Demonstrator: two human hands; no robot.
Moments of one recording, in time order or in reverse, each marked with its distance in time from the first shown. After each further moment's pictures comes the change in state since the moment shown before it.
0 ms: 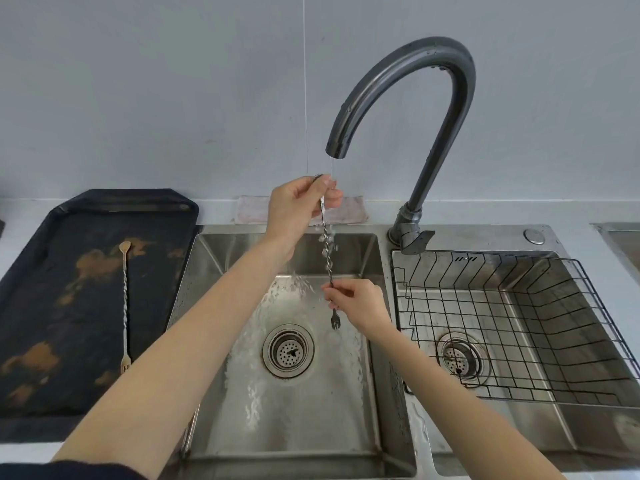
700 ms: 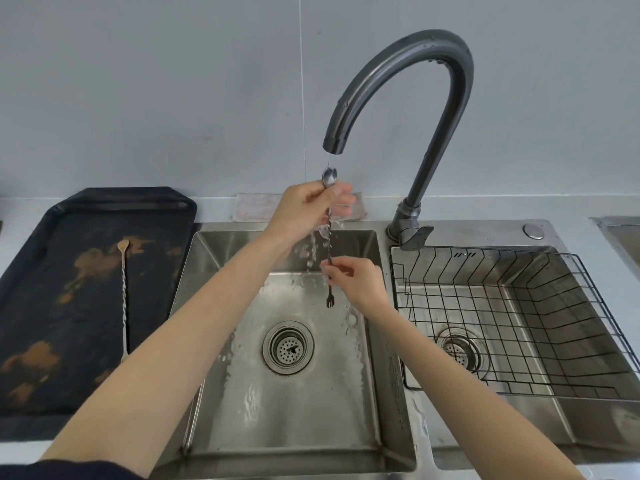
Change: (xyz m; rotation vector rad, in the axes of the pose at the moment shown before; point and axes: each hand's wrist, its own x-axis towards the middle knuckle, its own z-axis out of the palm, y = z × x) left_hand -0.007 0.007 0.002 0.185 -0.231 -0.009; right_hand 0.015 -0.012 -0.006 -0.048 0.046 -0.030
